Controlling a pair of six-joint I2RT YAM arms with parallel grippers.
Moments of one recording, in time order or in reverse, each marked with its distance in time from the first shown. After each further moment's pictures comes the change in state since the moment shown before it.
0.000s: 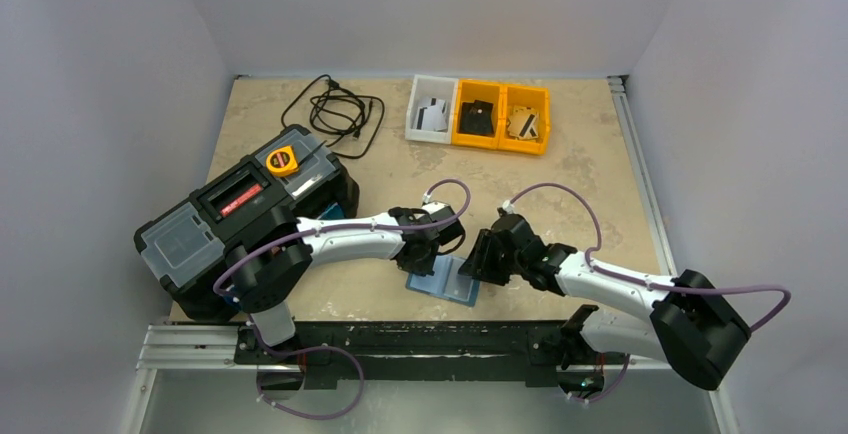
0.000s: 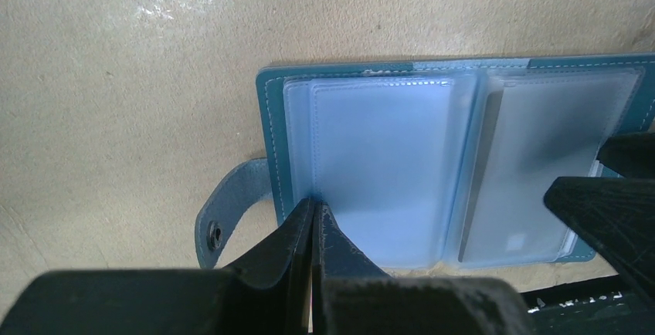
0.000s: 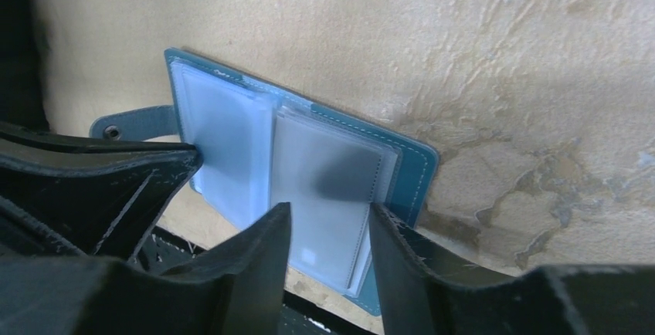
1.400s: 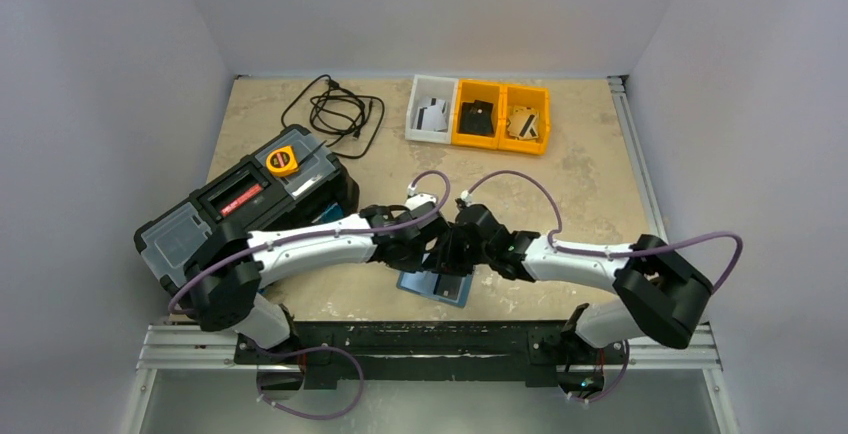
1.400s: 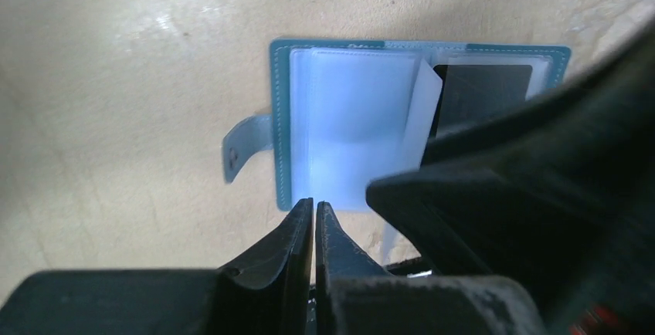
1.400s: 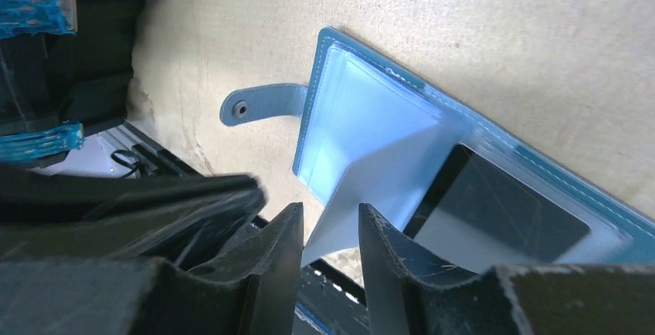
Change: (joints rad) left arm 0.003 -0.163 -0.038 -0.058 -0.014 -0.012; right arm 0.141 0.211 0.174 0.166 -0.070 0.052
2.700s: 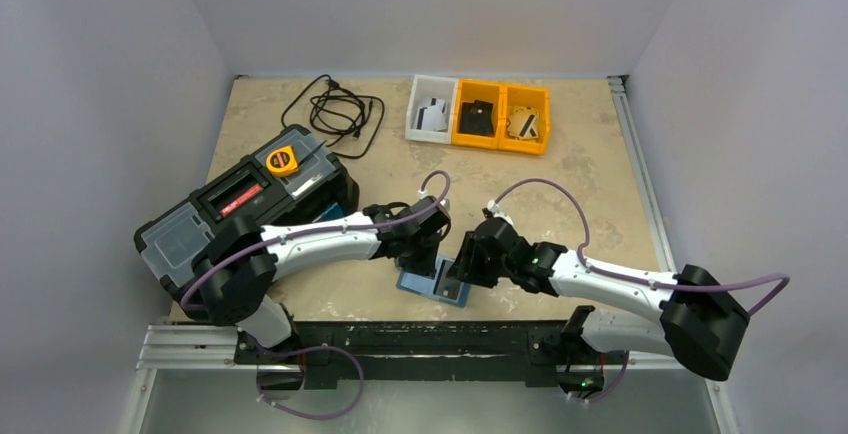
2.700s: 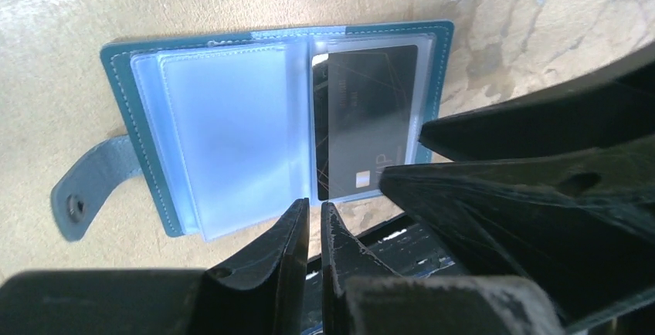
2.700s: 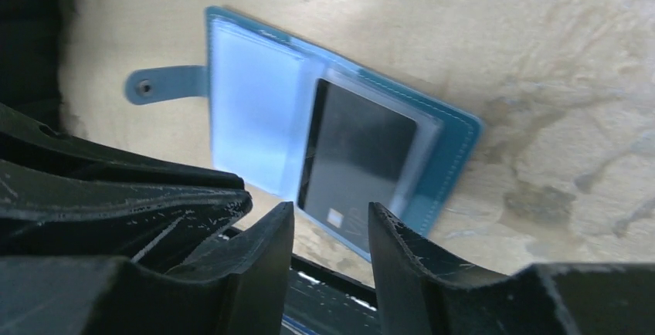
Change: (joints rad) left arm 0.041 -0.010 -0.043 0.169 0.270 -0.015; right arm 0.024 -0.201 -0.062 -0.236 0.157 0.026
